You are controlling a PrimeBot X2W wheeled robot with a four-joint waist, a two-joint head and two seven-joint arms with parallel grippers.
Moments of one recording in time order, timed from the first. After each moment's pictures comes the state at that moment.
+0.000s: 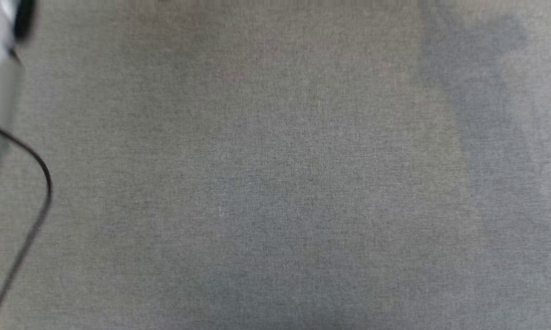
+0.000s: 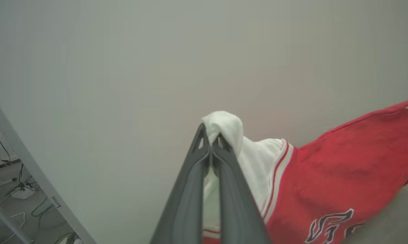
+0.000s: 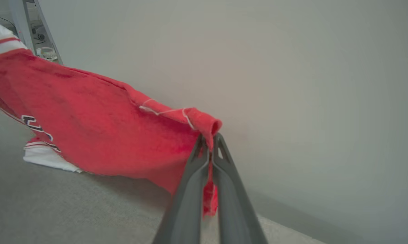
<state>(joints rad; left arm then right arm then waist) -1.28 0.53 -0.55 0.49 -0.53 -0.10 -0.26 -1.36 -0.55 0.76 0.63 0.81 0.13 -0.05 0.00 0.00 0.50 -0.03</state>
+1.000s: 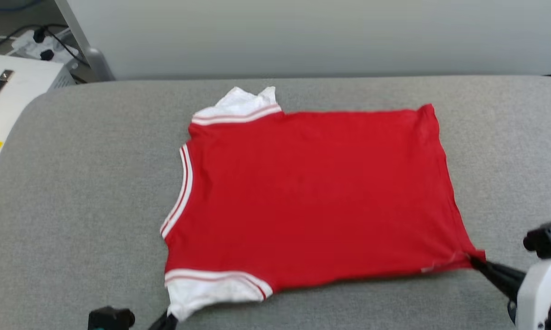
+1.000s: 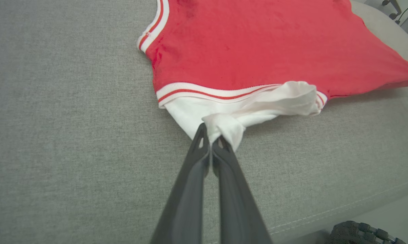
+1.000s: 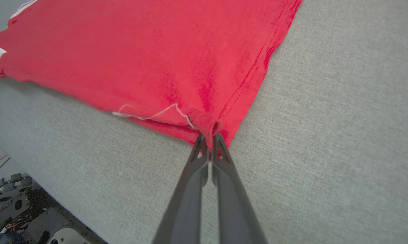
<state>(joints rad) 0.11 0.65 -0.62 -0.08 -0.84 0.17 -0.12 -0.35 -0.91 0.95 0.22 1.10 0.13 -0.01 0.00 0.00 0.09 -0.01</state>
